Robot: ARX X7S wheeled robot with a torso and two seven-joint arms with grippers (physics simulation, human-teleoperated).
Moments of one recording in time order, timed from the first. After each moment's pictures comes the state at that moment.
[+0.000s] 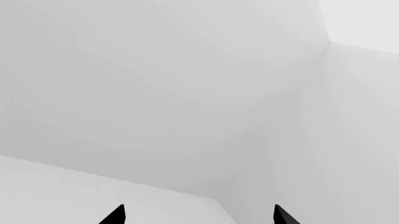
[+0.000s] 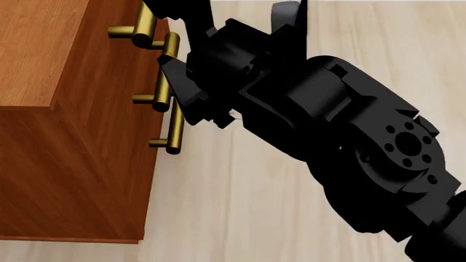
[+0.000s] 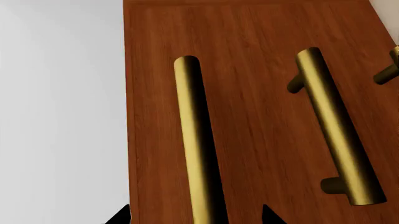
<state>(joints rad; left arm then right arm) -0.27 -0.29 -0.46 0.34 -0.65 0.12 -0.64 1.45 0.49 -1.14 0.17 2.81 0.02 0.34</state>
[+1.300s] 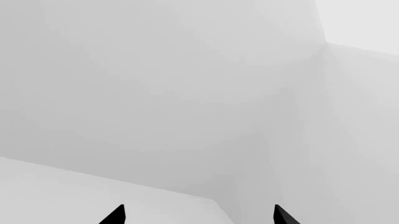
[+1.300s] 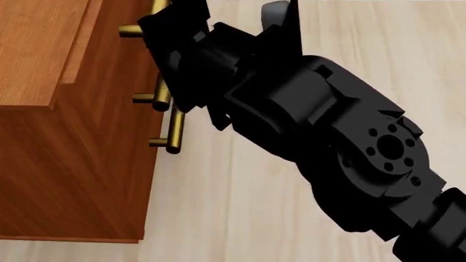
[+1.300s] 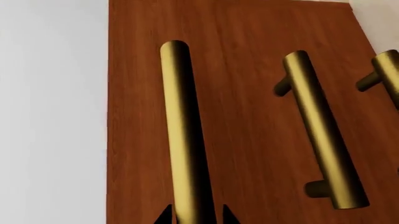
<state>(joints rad) -0.27 -0.30 -0.45 0.34 -0.65 0.14 -0.64 1.45 0.46 -1.14 0.16 2.74 -0.01 0.40</state>
